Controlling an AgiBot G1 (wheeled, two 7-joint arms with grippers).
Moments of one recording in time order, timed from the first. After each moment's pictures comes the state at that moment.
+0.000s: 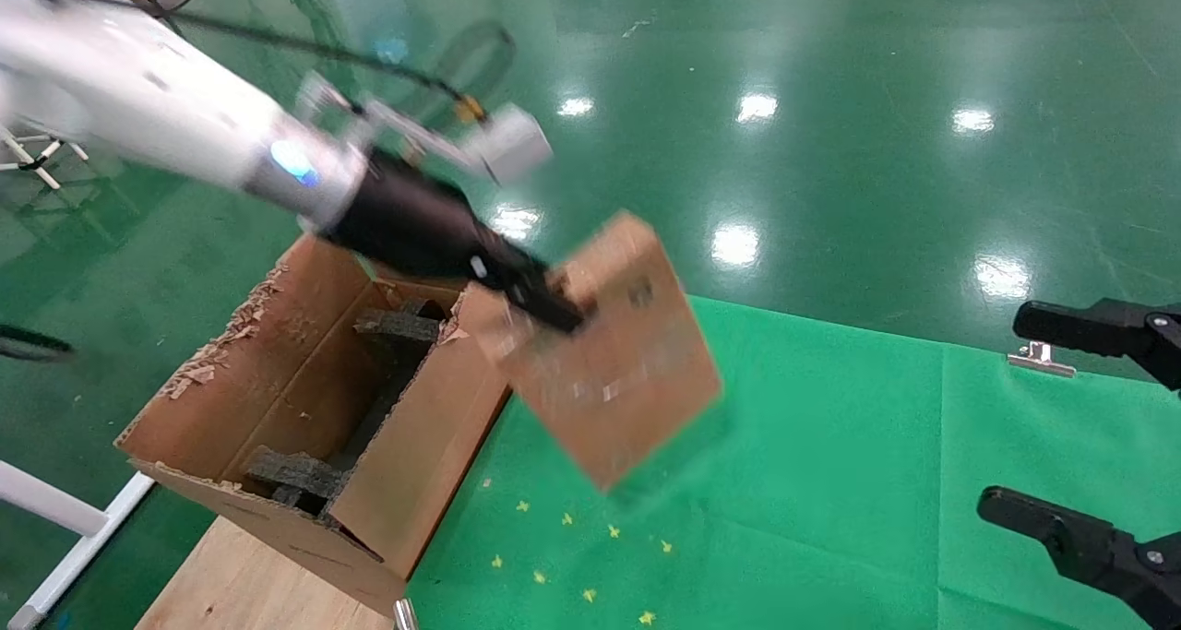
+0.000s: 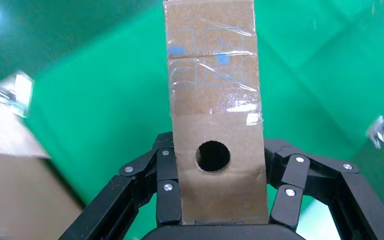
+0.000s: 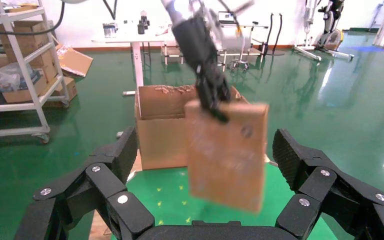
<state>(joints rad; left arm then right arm) -1.97 0.89 0.97 -0.67 1.45 1.53 -0.81 1.07 -0.56 -0.36 1.22 -0.65 -1.43 0.13</state>
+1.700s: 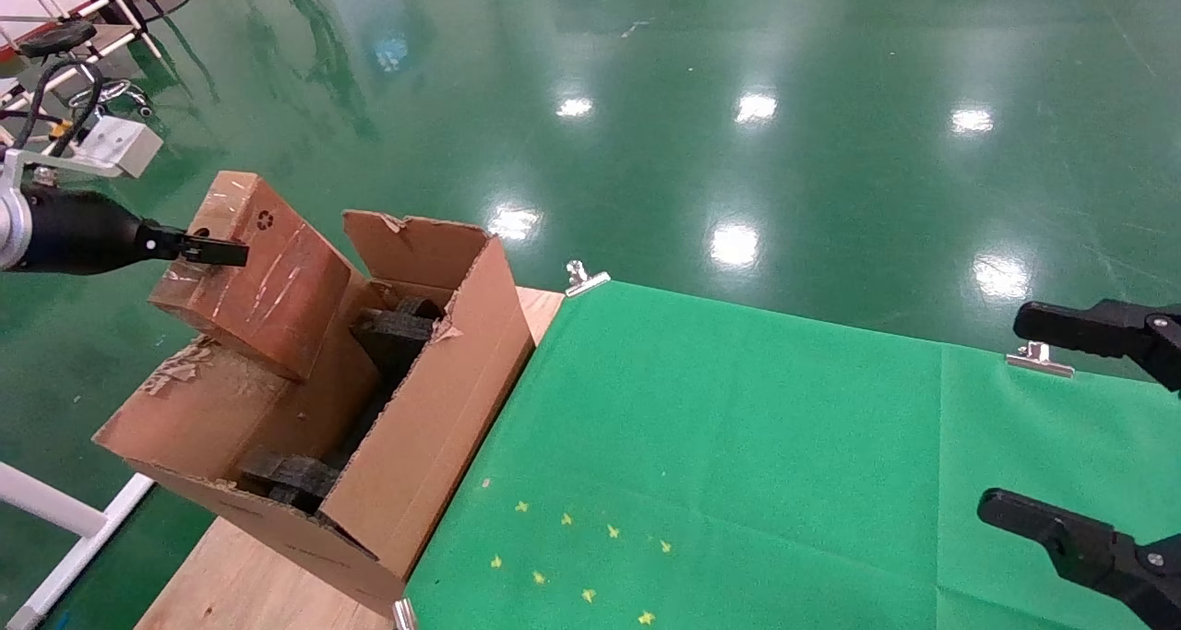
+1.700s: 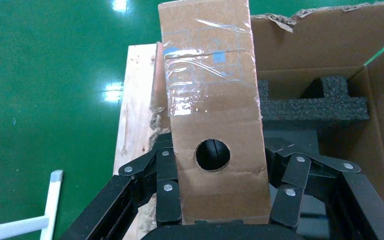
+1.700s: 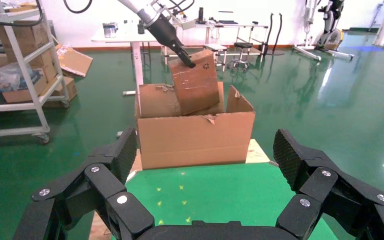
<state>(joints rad) -2.06 0.67 0.98 0.02 1.63 1.10 -0.40 1.07 -0.56 -0.36 1.22 -0.65 -1.43 0.13</state>
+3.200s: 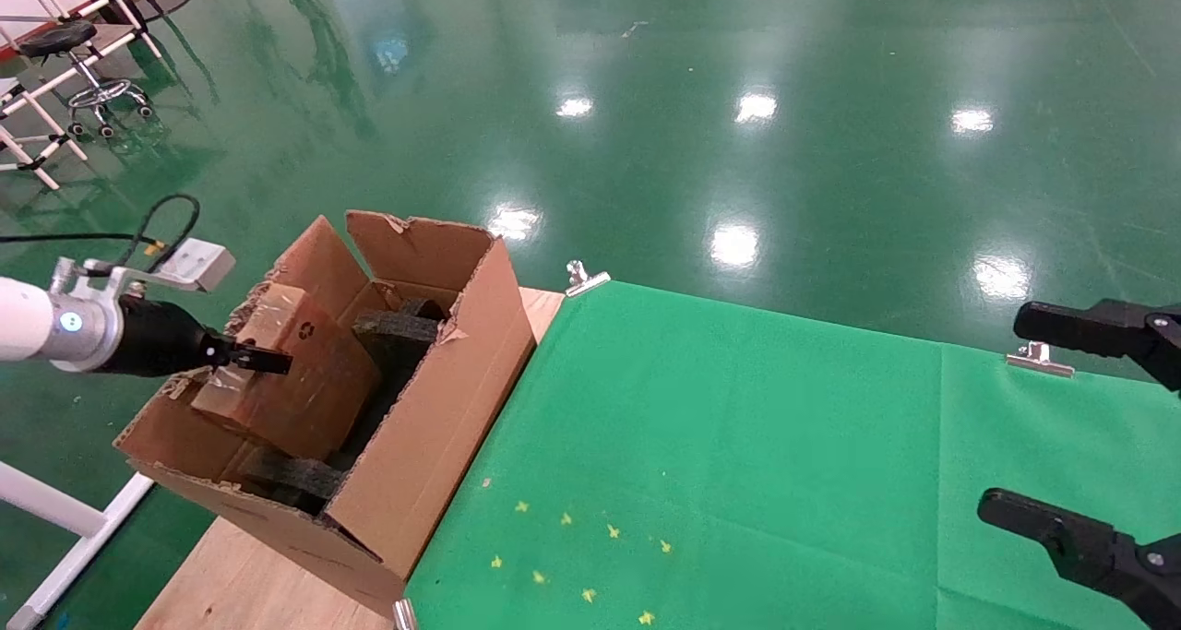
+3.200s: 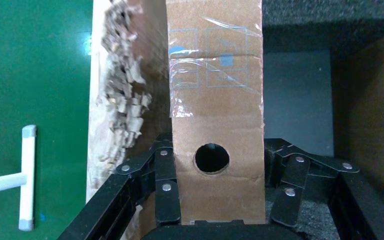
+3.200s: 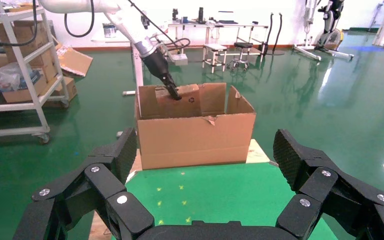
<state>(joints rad) -1.80 0.71 0.96 0.02 1.61 1.01 -0.43 1.07 -0.56 -0.36 1.22 -0.65 -1.43 0.13</state>
